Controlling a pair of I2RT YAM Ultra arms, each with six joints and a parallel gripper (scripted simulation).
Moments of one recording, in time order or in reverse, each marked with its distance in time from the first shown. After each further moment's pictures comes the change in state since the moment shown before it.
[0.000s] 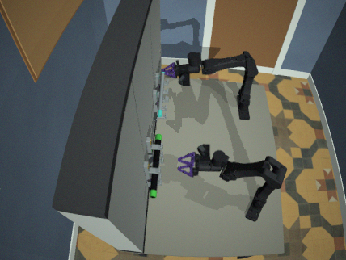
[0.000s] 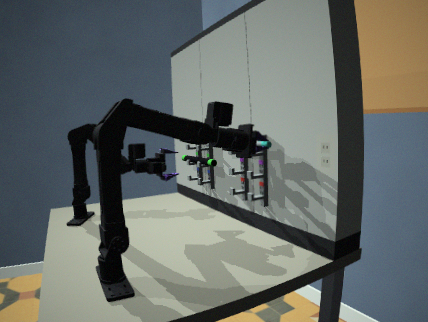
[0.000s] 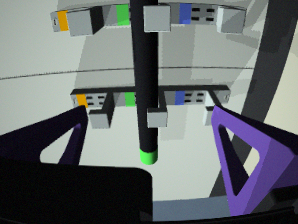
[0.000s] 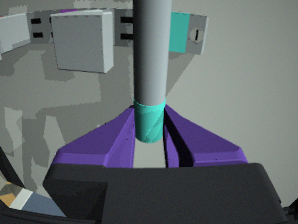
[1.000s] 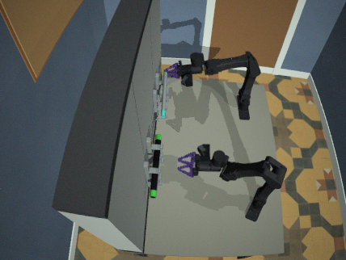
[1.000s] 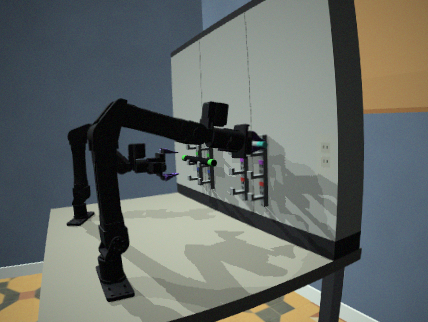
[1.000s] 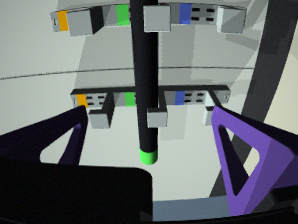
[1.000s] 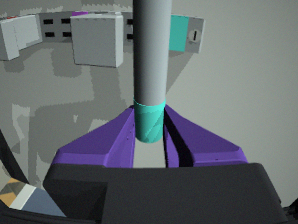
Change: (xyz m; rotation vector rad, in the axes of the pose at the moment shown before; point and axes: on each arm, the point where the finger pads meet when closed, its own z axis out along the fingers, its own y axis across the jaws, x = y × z) left arm 0.000 0.000 0.000 0.000 0.000 0.000; right arm -0.003 0.002 -0.014 0.000 -0.003 -0.002
